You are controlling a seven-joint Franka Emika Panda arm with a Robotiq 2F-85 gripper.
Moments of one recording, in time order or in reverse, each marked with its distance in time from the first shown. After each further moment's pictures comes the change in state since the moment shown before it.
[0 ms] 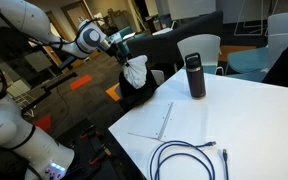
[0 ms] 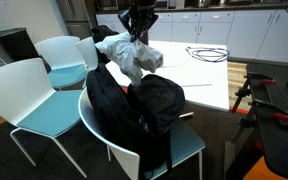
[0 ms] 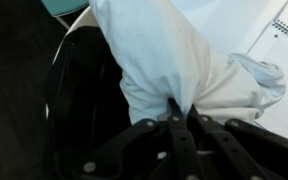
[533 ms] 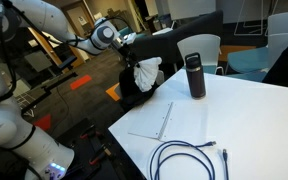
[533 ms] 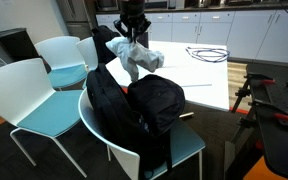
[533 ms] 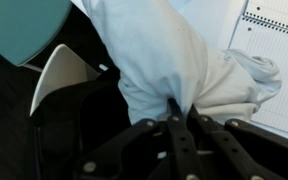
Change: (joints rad) arm -0.002 0.174 -0.063 0.229 -0.001 -0.184 0.223
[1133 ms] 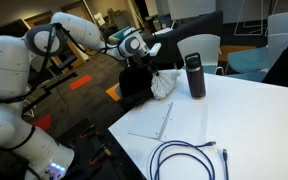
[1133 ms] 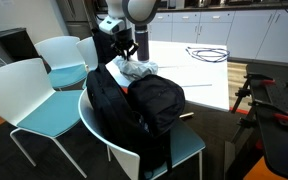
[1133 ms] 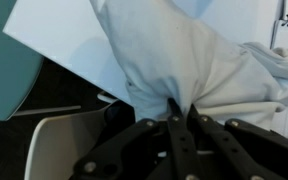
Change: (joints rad) arm -0.049 0.423 -0.060 0.426 0.112 -0.046 0.031
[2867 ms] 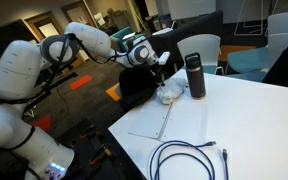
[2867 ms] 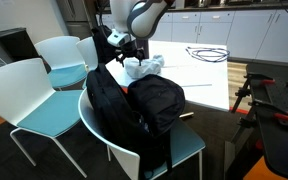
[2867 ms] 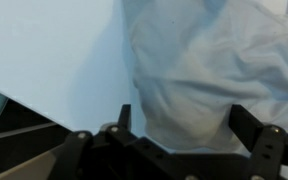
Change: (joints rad) arm -0.047 0.158 -0.019 0.115 -0.017 0.010 -0.023
